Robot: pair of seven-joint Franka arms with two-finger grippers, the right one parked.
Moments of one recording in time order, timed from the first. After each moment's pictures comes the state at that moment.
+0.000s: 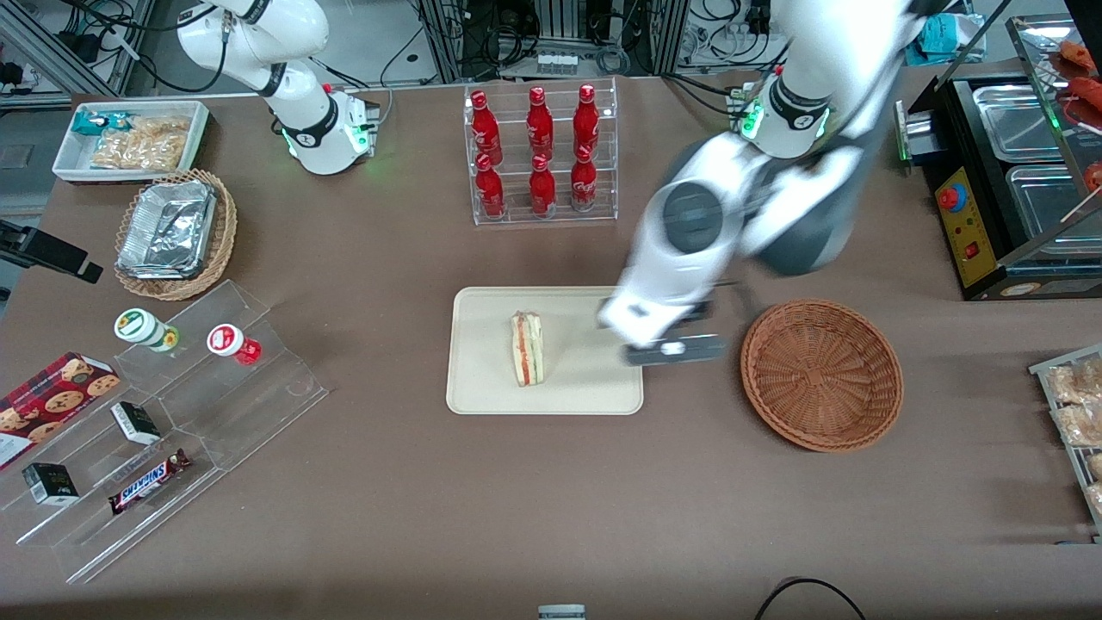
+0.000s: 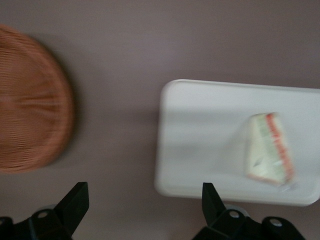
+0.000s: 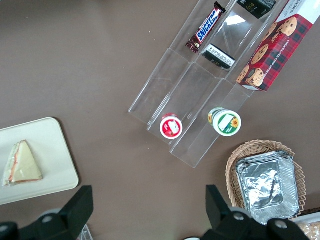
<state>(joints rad) -0.31 0.36 -0.24 -1.45 0.08 1.70 -0.58</state>
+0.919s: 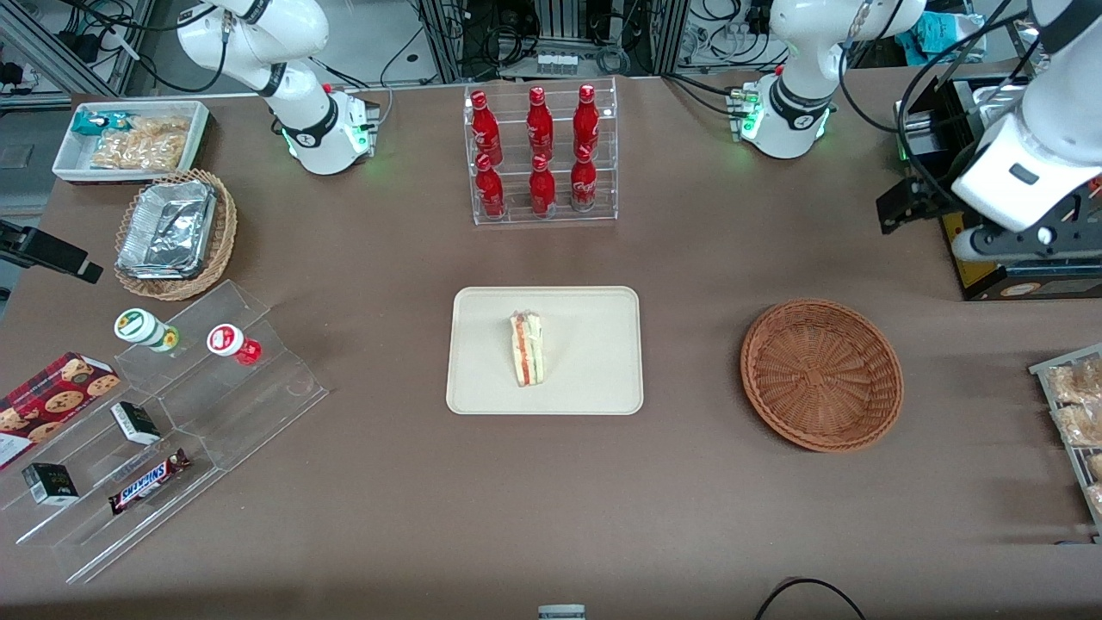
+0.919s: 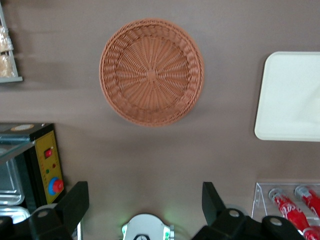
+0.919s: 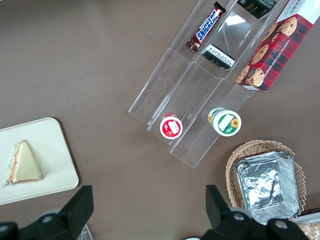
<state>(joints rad) 0.06 0.02 -0.24 -1.45 0.05 1.33 -0.17</state>
